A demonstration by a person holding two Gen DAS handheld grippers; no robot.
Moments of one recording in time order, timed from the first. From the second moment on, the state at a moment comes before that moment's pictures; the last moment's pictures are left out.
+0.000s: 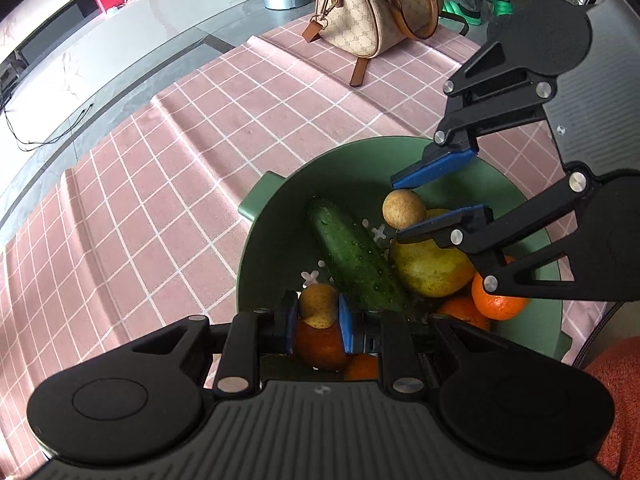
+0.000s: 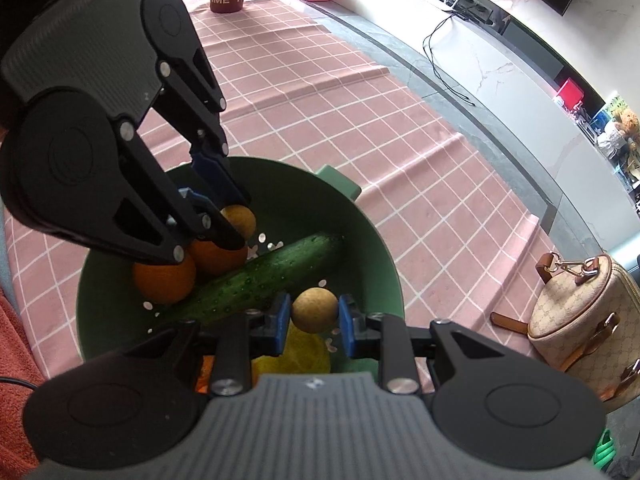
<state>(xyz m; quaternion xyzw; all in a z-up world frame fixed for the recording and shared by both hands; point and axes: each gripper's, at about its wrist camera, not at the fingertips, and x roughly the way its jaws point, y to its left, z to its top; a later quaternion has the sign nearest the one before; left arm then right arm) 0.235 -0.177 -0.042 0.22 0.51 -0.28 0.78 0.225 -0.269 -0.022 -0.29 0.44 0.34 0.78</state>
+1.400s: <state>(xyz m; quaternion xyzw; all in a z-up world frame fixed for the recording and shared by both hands) 0.166 -0.079 0.014 0.24 0.43 -0.28 0.83 0.170 -0.212 0.021 -0.27 0.39 0.37 0.79</state>
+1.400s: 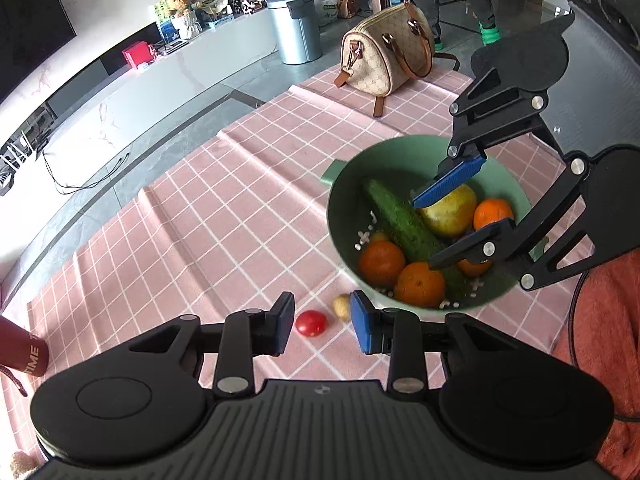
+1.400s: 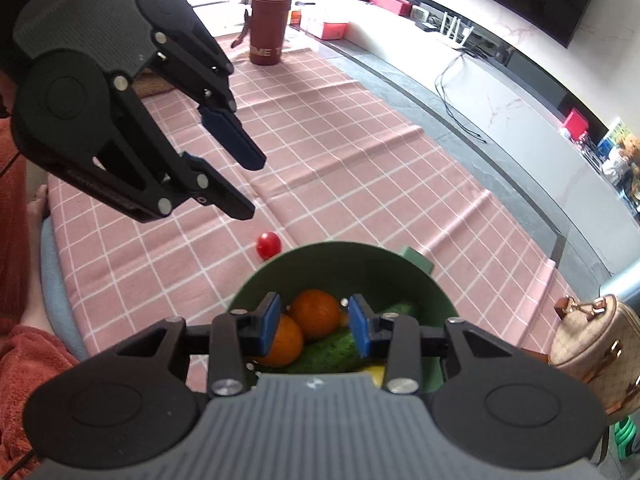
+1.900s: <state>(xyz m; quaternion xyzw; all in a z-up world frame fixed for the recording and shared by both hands) 0.172 -0.047 -0.028 0.21 0.45 -0.29 0.82 0.171 -0.141 -0.001 -0.36 0.40 0.42 0.73</state>
